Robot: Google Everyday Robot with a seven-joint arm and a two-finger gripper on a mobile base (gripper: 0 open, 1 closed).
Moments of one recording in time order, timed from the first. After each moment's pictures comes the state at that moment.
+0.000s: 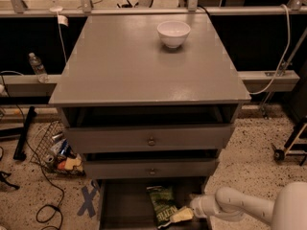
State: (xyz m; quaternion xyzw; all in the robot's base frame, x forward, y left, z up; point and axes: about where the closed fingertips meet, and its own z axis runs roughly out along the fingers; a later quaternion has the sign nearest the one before) arm 0.482 -0.136 0.210 -0.32 0.87 0.30 0.23
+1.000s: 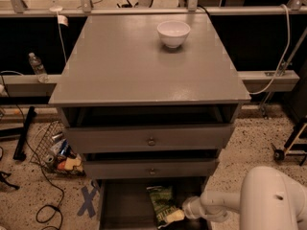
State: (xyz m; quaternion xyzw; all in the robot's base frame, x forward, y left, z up) arm 0.496 -0.127 0.140 -0.29 0.91 0.22 0.20
